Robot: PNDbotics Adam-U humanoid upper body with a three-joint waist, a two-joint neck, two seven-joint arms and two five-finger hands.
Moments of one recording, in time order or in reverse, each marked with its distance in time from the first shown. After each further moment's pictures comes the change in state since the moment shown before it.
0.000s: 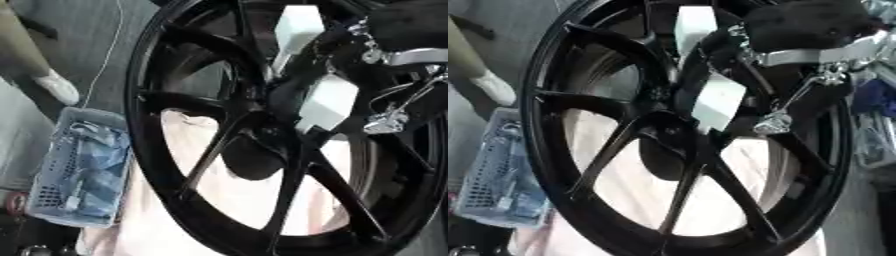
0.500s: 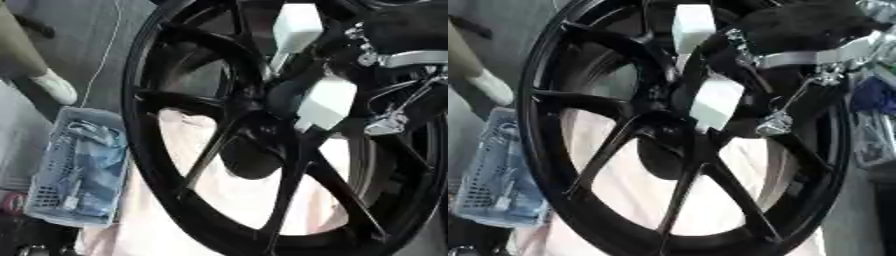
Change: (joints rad) left arm 0.000 0.000 0.000 0.000 0.000 0.000 0.000; right arm 0.013 0.000 -0.001 0.000 0.035 0.012 0.033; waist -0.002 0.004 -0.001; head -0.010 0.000
